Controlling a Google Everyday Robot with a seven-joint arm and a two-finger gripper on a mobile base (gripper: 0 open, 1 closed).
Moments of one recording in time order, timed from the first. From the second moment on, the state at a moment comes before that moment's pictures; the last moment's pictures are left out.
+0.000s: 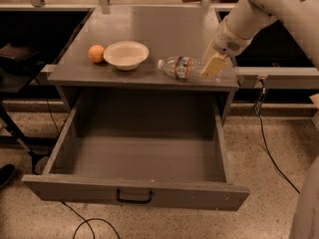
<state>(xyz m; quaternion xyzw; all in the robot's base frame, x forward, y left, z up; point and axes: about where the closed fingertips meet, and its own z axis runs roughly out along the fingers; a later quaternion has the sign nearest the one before) 0.670 -0.154 0.868 -0.62 0.75 0.03 0.23</state>
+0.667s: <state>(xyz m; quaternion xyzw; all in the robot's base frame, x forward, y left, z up) 0.688 -0.133 0.870 -0.59 0.75 0.06 0.30</state>
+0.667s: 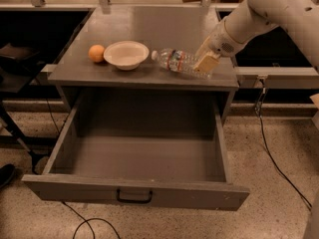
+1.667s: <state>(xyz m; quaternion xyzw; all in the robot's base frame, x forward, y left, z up) 0.701 -0.117 0.883 -0.59 0.75 0.04 0.31</state>
